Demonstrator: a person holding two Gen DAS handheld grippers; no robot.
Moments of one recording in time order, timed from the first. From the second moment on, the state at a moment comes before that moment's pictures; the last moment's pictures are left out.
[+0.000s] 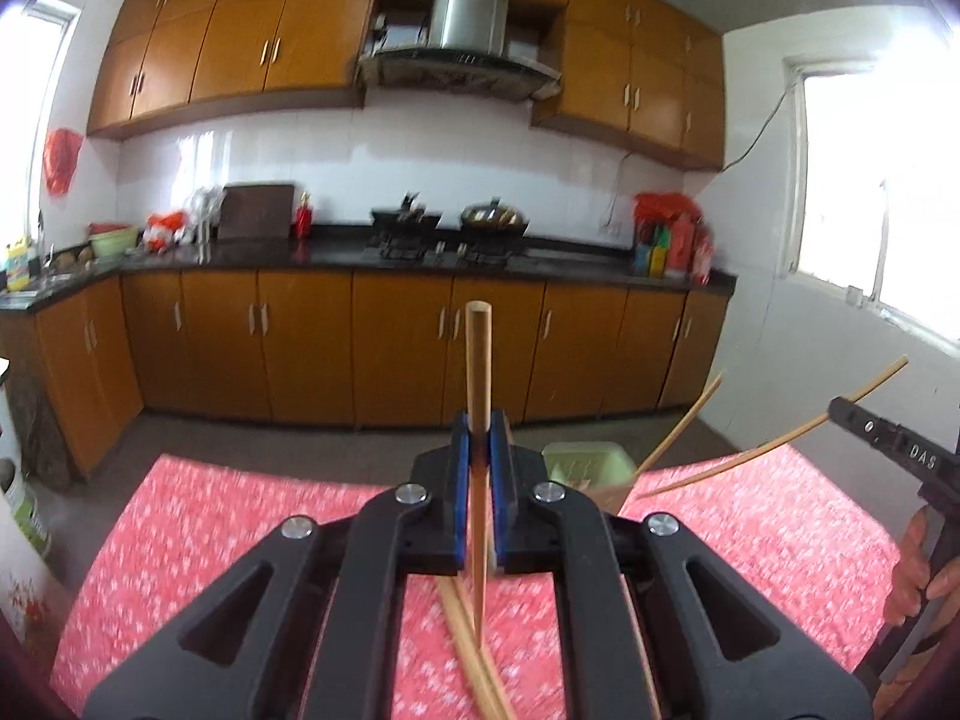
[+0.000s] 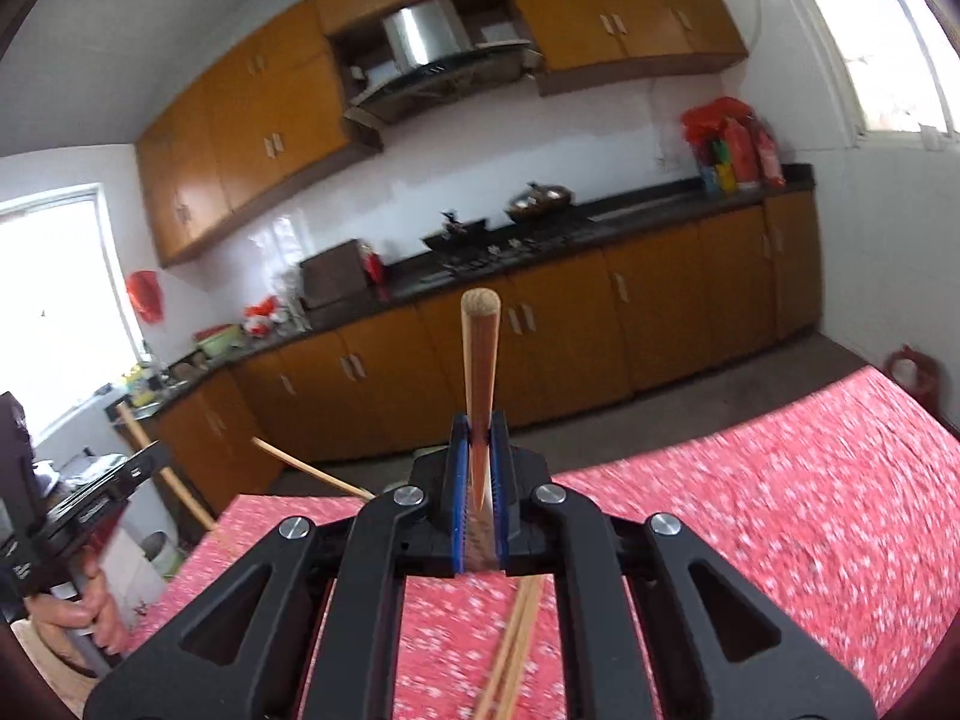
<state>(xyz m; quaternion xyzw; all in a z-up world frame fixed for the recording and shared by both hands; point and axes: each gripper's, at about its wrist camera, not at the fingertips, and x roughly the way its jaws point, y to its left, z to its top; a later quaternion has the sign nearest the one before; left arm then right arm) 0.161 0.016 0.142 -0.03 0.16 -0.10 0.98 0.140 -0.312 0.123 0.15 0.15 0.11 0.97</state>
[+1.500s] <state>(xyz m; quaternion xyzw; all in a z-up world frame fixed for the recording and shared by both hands) 0.205 -0.004 0.145 -0.05 0.11 -0.05 0.99 0.178 -0.289 0.123 0.10 0.19 0.06 0.98</state>
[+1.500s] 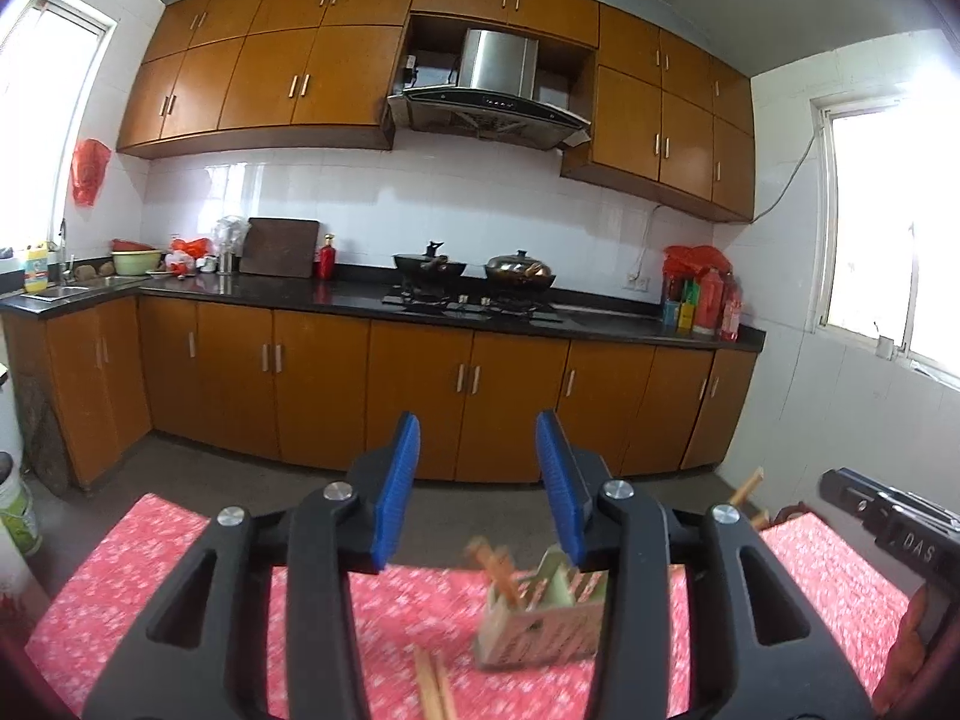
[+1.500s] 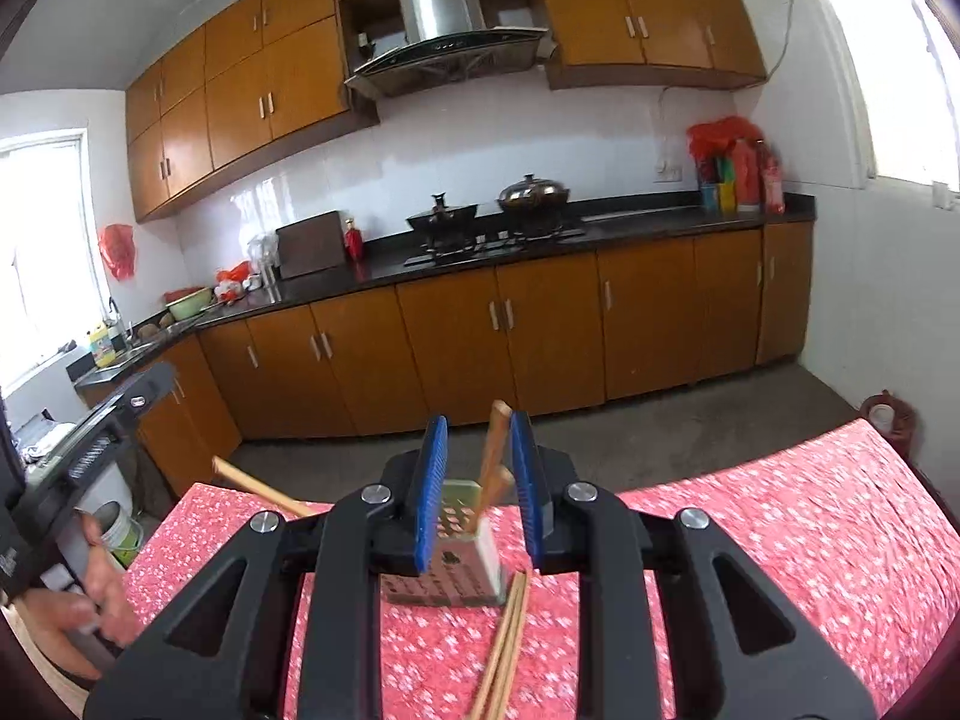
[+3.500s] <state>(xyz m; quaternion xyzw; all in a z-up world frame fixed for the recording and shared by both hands) 0.191 -0.005 -0.109 -0.01 0.44 -0.05 0.90 0.186 -0.261 -0.109 0.04 0.43 0.00 0.90</state>
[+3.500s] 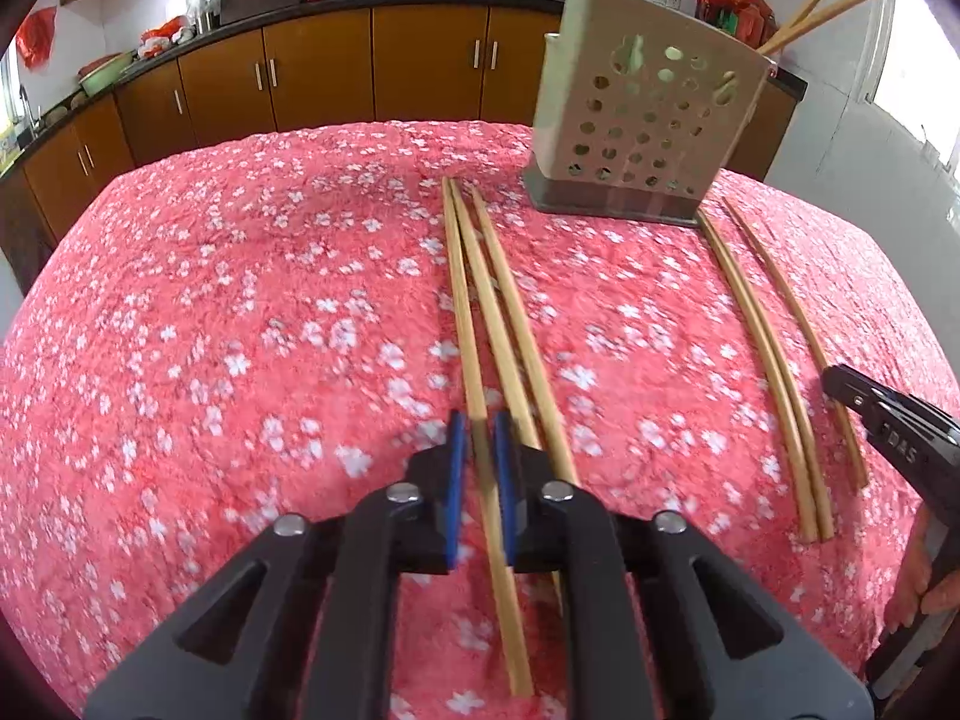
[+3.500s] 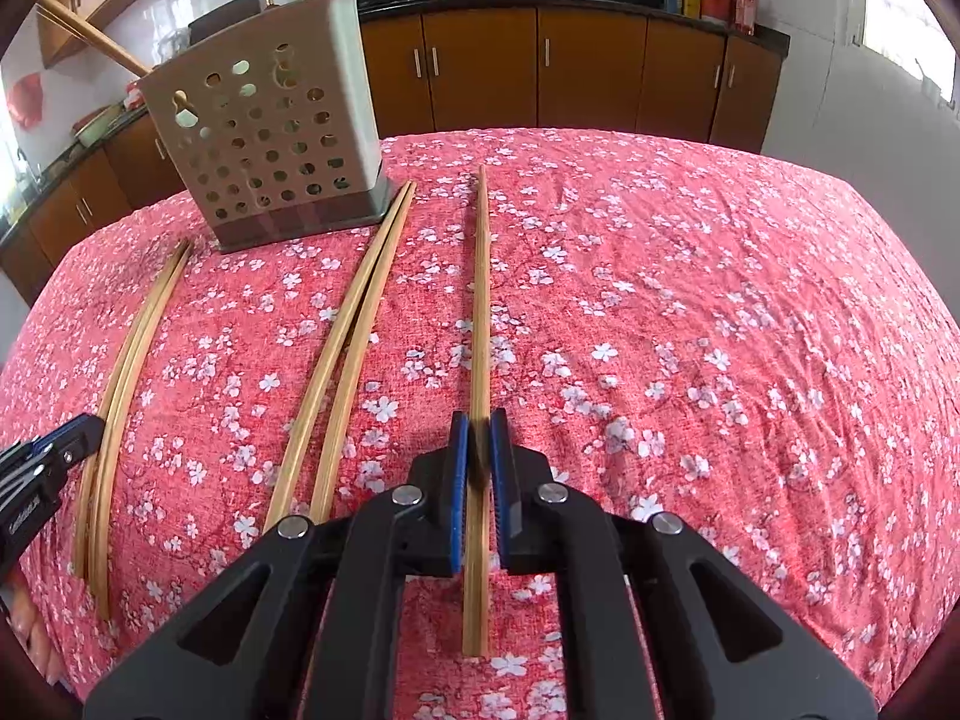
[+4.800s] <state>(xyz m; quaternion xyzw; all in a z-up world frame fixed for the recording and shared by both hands) 0.208 0.045 -0.109 -0.05 0.43 -0.03 0.90 0.194 -0.275 -0.111 0.05 0.42 -0.03 0.91</state>
